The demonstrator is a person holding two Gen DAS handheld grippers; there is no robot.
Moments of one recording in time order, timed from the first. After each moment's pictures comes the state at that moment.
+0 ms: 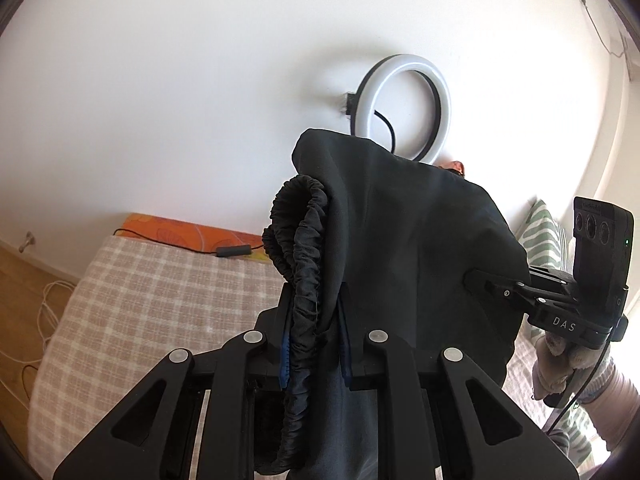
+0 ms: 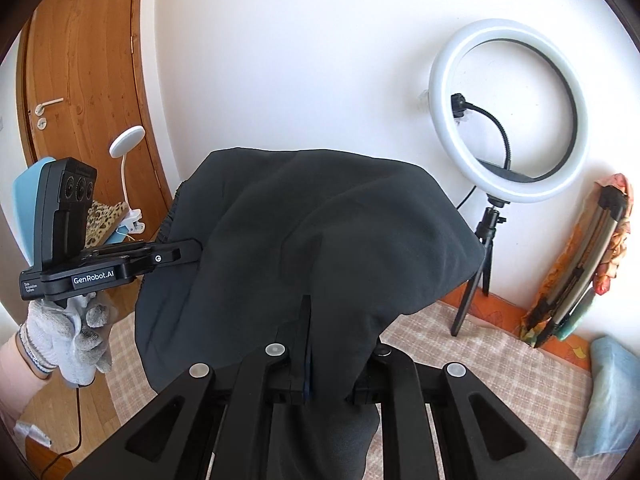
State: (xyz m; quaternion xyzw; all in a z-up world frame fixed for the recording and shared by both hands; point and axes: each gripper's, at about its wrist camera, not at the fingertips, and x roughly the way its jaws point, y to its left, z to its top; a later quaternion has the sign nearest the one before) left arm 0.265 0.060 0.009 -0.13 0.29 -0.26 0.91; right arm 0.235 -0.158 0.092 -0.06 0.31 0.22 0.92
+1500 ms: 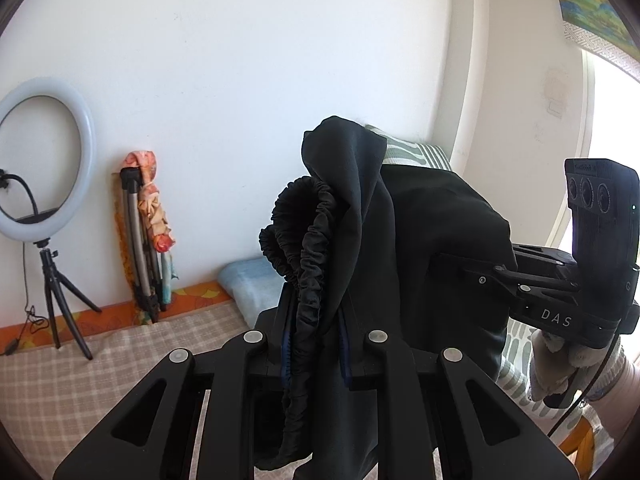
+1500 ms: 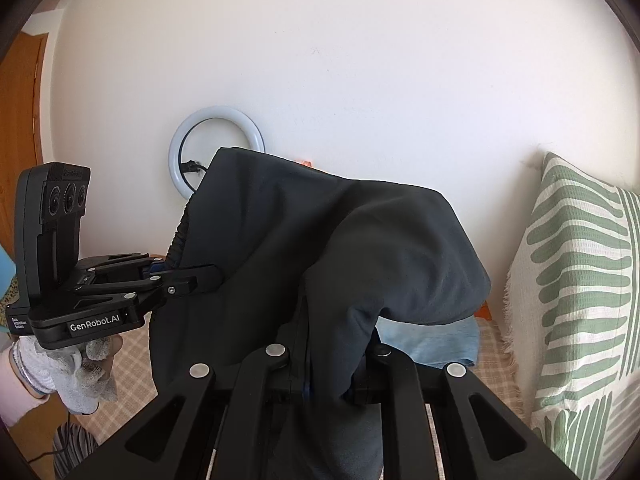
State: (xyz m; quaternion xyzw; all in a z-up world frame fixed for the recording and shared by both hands) left arm 0.163 -0.349 0.095 0.01 0.23 -0.47 0.85; right arm 0.043 -0.520 0.167 0.01 0.25 -0.01 0.97
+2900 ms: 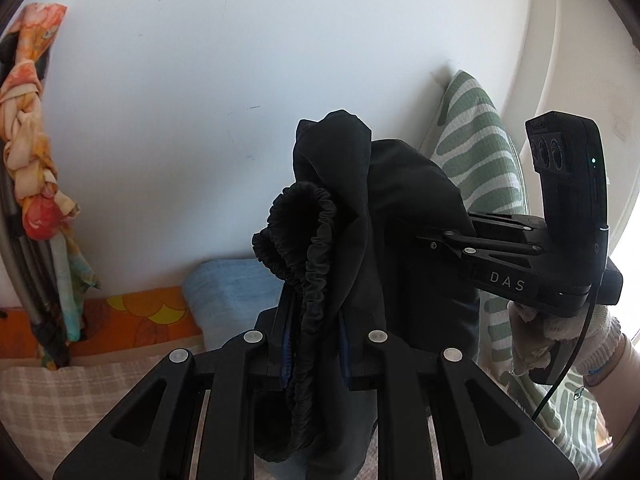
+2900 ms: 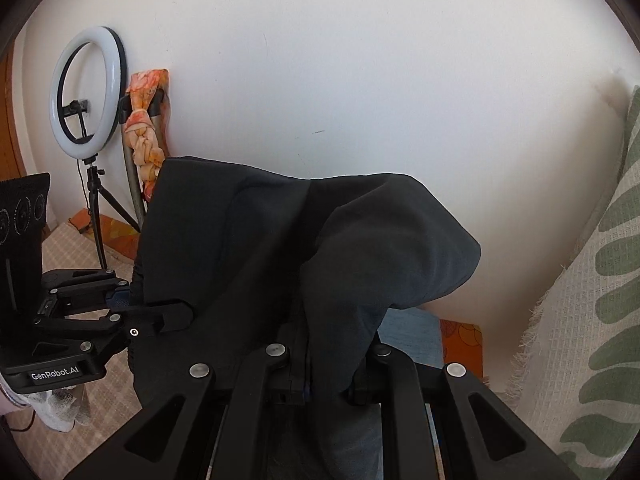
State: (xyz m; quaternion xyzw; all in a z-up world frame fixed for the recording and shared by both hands) left arm 0.341 -0.517 -0.034 -0.03 0.31 -0.44 0.84; right arm 0.309 -0.690 0.038 -0.04 0.36 0.01 0.93
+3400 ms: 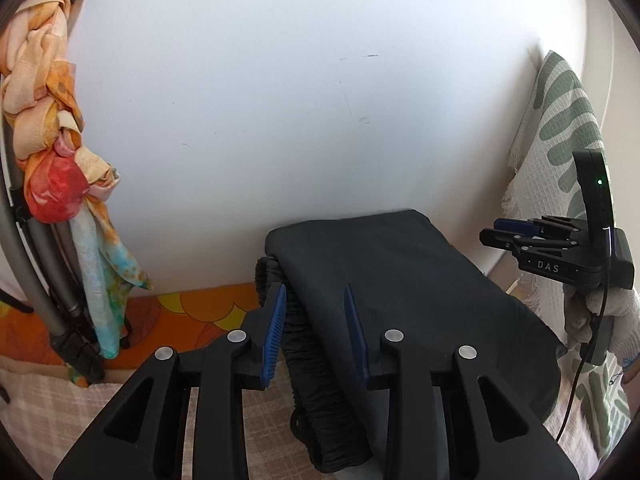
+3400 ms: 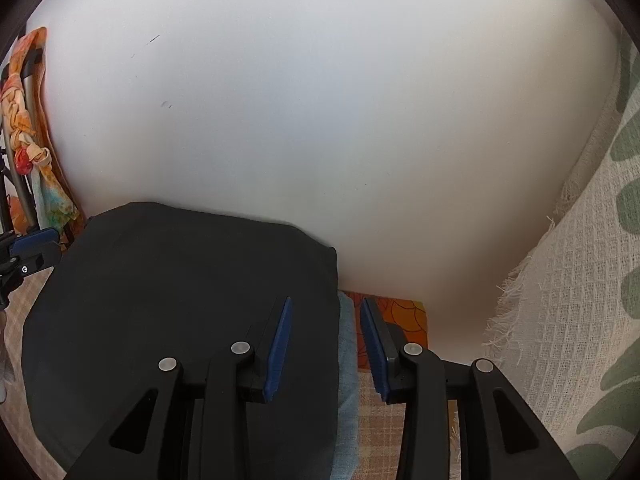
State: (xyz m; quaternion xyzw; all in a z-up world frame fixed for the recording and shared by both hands) left arm 0.400 -0.520 -0.072 -0.01 0.33 -0.34 0.88; right arm 0.356 -0.767 -0.028 -0.04 0.40 -0.10 0.91
